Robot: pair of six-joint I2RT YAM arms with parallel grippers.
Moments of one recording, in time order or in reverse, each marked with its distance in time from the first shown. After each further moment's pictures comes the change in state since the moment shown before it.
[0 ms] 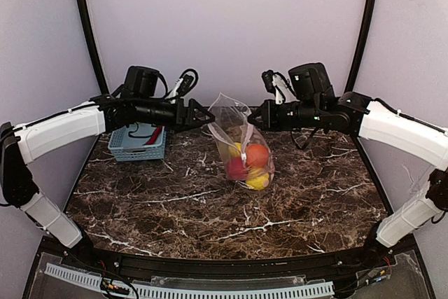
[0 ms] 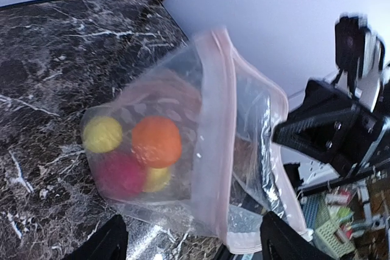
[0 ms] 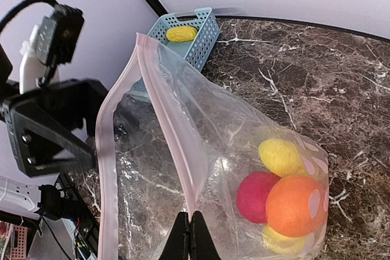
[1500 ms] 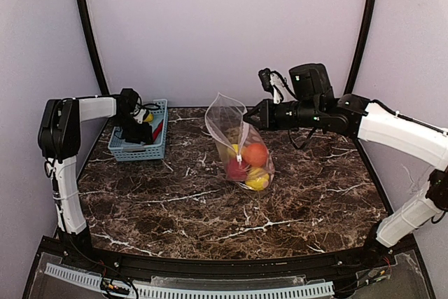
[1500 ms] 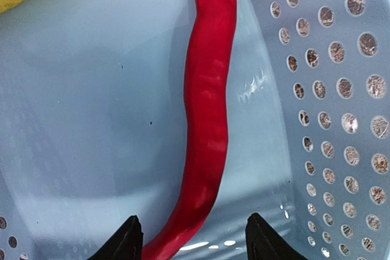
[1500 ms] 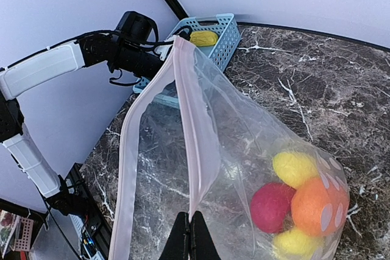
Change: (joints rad) left arm 0.536 0.560 0.313 -0.435 -0.444 0.527; right arm 0.000 0.001 -0.021 0.077 -0.064 -0.022
